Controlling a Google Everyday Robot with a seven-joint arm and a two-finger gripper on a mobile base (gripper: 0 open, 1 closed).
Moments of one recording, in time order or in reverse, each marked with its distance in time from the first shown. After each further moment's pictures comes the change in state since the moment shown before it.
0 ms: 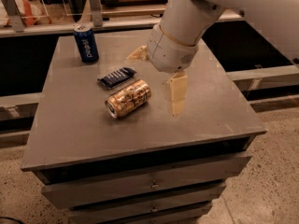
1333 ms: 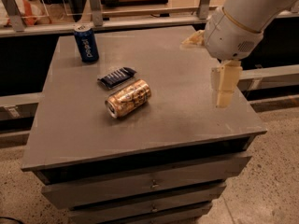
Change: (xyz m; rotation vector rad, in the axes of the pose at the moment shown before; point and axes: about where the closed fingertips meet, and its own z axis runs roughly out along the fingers) arm 0.075 0.050 -0.069 0.082 0.096 0.326
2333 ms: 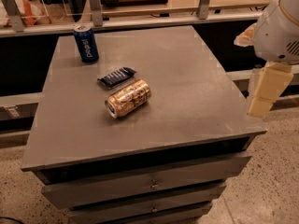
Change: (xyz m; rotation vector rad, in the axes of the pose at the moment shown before) arm 0.046 0.052 -0.059 0.135 0.177 0.386
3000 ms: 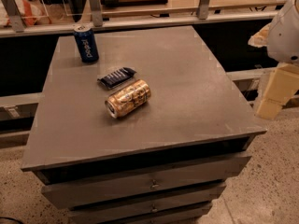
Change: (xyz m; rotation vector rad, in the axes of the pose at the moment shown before) arm 0.016 0.004 -0.009 0.029 0.017 0.086
